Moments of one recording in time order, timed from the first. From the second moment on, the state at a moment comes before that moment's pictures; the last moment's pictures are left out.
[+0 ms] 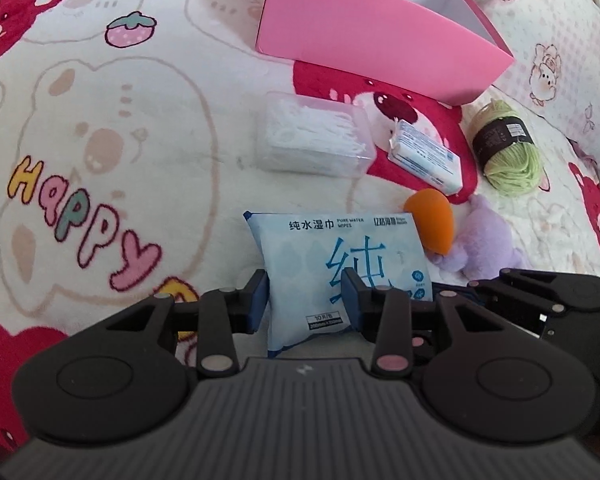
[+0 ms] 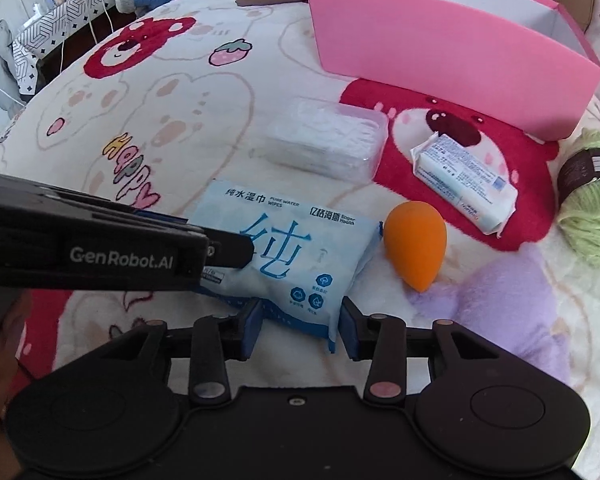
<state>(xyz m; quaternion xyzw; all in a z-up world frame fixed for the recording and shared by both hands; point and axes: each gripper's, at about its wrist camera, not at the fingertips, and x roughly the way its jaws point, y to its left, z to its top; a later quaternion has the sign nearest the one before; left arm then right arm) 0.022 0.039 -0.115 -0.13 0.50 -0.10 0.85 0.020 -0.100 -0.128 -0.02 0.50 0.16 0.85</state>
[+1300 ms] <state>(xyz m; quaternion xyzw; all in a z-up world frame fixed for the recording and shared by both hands) 0.069 0.023 0.027 -0.11 0.42 -0.17 0.88 0.053 -0.114 0.004 -0.07 0.36 0.16 0.92</state>
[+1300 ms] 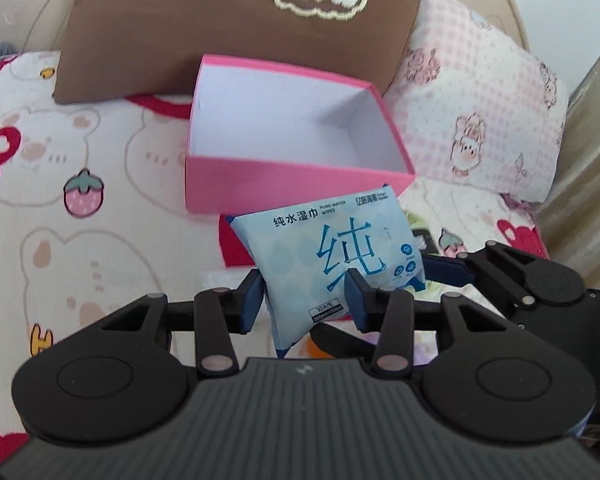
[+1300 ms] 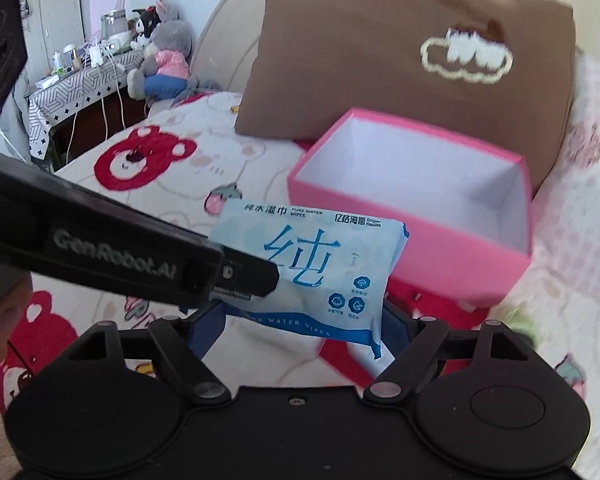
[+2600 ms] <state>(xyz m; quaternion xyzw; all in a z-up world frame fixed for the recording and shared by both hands) 0.252 -0.018 0.022 -0.13 0.45 -0.18 0.87 0.231 -0.190 0.018 -0.08 0.39 0.18 0.90</state>
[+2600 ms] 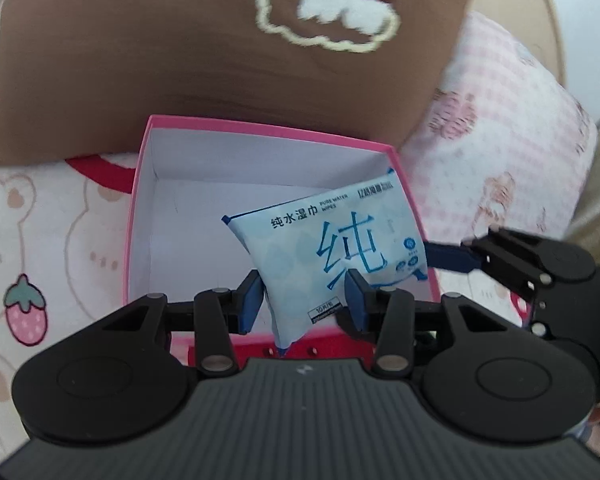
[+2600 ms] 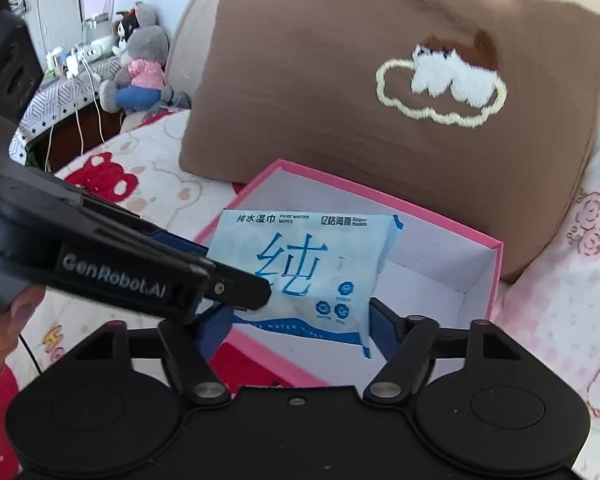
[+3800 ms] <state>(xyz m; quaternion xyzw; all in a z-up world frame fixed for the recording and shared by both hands) 0.383 -0.040 -0.094 -0.10 0.55 -0.11 0.82 0.369 -0.208 -0.093 0.02 0.55 0.08 0.83</state>
